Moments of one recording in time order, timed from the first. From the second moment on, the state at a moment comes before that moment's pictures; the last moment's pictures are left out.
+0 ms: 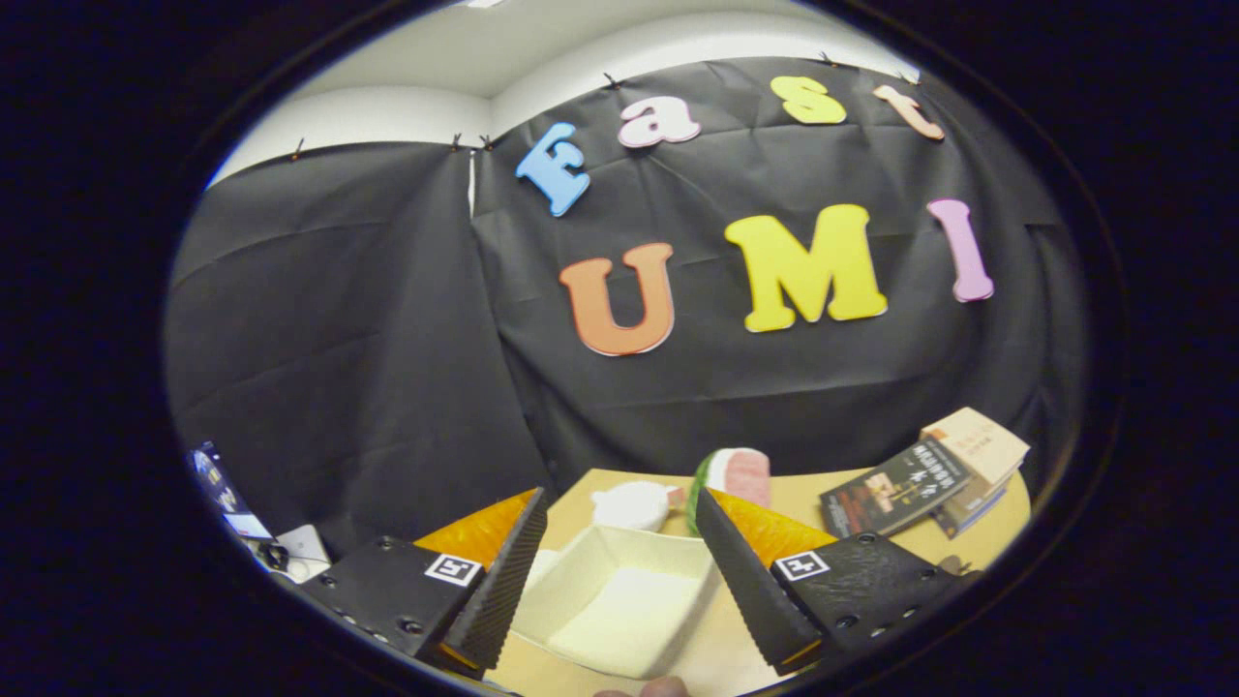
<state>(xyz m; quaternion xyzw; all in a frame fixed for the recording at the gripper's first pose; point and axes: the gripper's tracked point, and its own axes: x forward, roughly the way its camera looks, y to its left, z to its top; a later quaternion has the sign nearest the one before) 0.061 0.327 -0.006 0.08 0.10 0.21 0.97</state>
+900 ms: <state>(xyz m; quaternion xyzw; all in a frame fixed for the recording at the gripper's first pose) 0.046 0.089 -0.306 0.05 0.43 0.04 0.90</state>
